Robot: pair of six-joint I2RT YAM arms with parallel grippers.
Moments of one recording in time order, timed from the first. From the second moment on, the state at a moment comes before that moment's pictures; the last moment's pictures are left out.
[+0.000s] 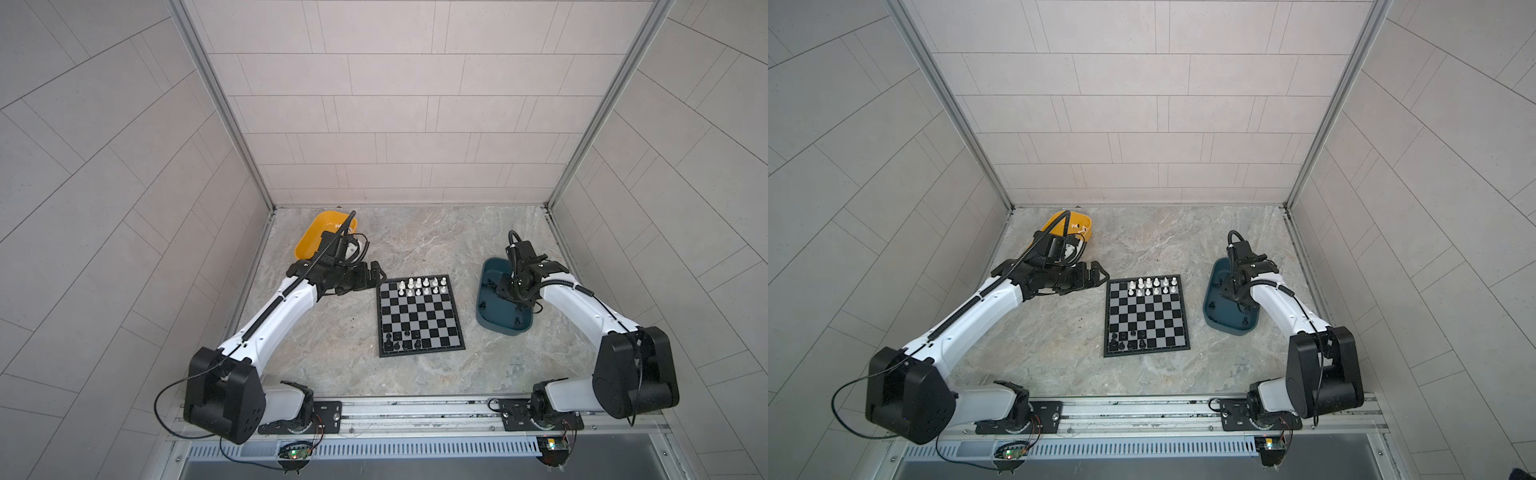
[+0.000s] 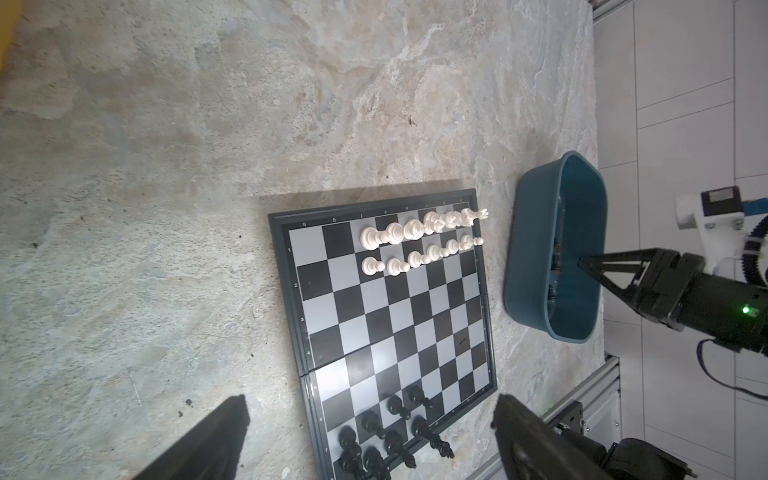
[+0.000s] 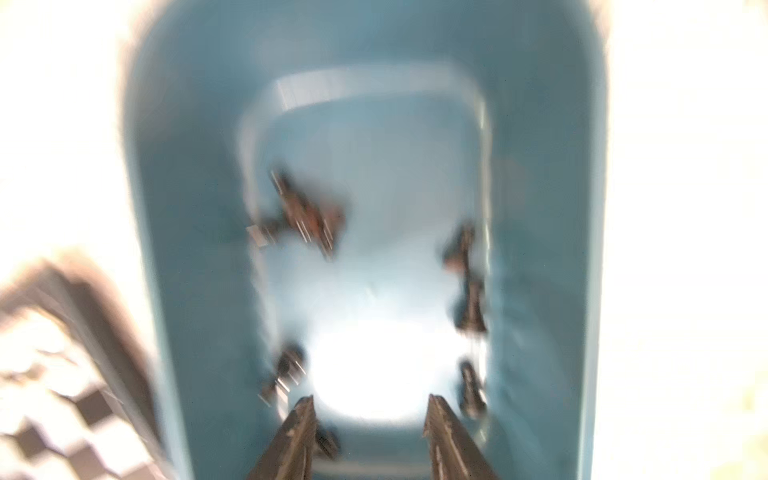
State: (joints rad) left arm -0.33 1.32 1.04 -0.65 0.40 -0.47; right arm 0.10 1.41 0.99 -0.77 0.10 0.60
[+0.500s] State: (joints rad) left arm -0.33 1.32 1.03 -0.61 0.45 -0.49; right arm 0.07 1.75 1.18 -0.69 0.05 0.70
